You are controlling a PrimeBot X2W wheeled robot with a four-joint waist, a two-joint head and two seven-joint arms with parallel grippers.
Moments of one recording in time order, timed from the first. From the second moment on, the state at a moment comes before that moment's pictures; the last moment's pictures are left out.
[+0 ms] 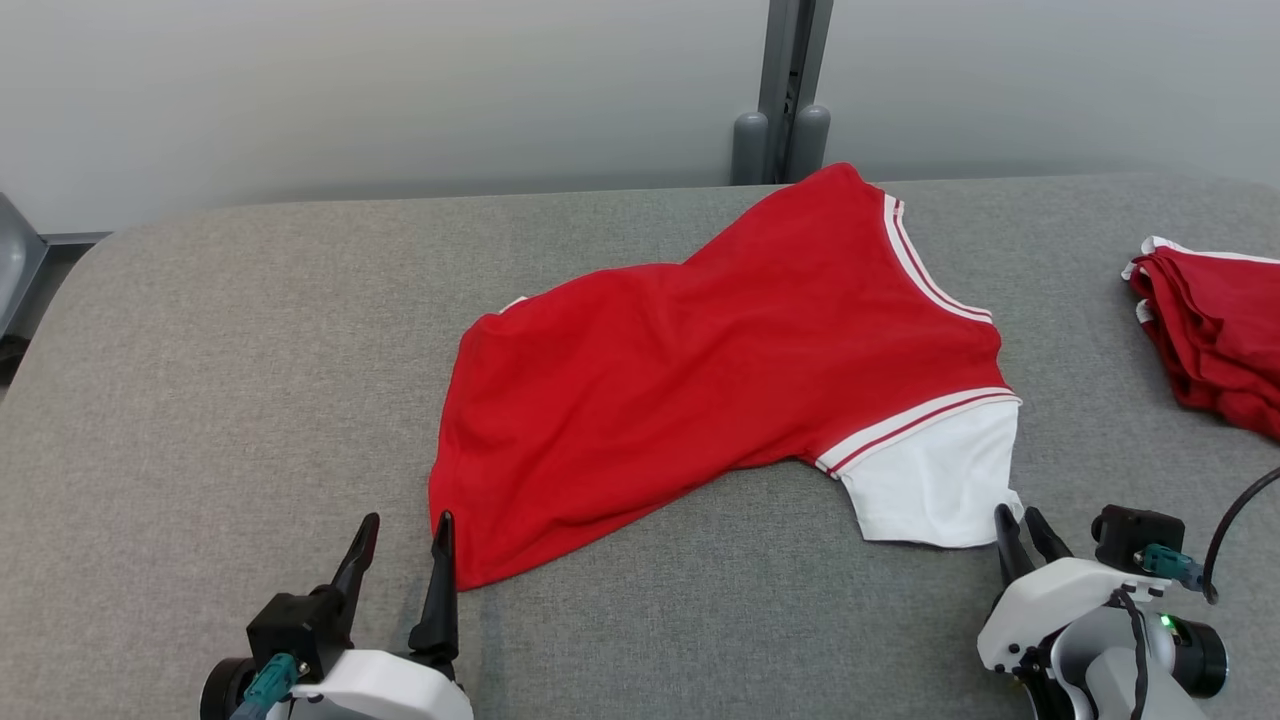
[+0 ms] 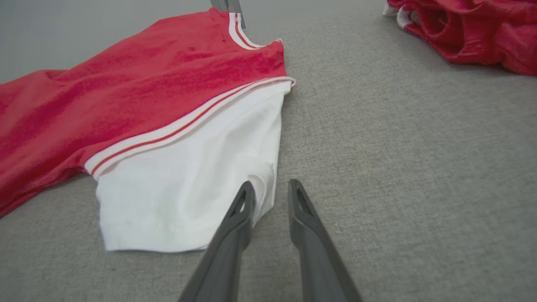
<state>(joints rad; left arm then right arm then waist) -0.05 0.07 -0.20 0.33 -0.33 0.05 -0.26 -0.40 -0.05 0.03 0.94 0.28 0.13 -0.23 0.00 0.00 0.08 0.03</state>
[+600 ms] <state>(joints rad) -0.04 0.06 -0.19 0.37 -0.35 0.01 -0.26 -0.30 -0.05 0.00 0.80 0.46 0.13 -0.26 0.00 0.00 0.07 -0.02</state>
